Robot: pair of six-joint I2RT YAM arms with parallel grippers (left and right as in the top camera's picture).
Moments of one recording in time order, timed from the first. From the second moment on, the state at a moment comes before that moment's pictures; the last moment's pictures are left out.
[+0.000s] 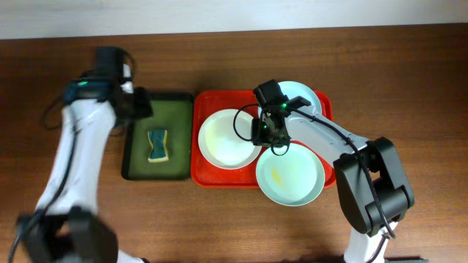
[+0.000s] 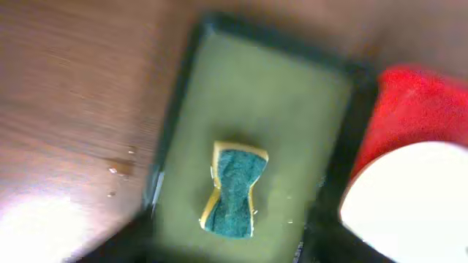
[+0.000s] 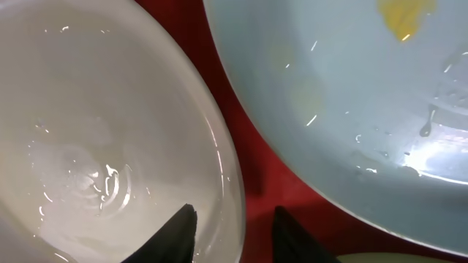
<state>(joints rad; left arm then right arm) 0.02 1.70 1.53 -1.02 -0.01 -0.27 0.43 1.97 1.33 -0.69 -0.13 0.52</state>
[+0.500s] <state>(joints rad) 0.11 1.54 1.54 -1.09 0.01 -0.29 0.43 1.97 1.47 -0.87 -0.16 0.52</state>
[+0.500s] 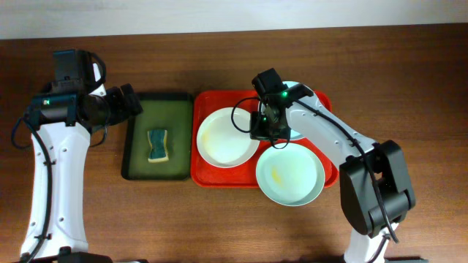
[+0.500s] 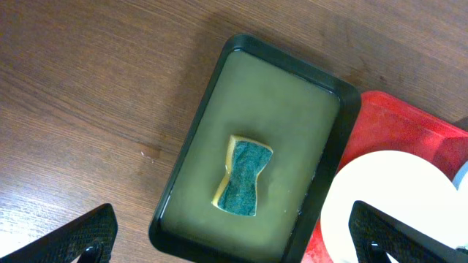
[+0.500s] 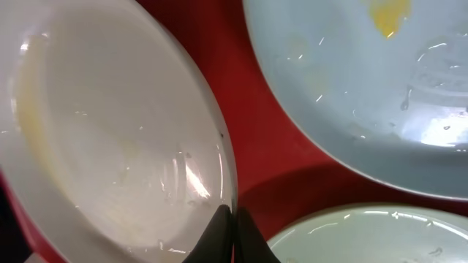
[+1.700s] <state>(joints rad) 0.11 1.54 1.54 -1.09 0.02 -0.29 0.46 1.98 1.32 -0.60 -0.09 0.51</state>
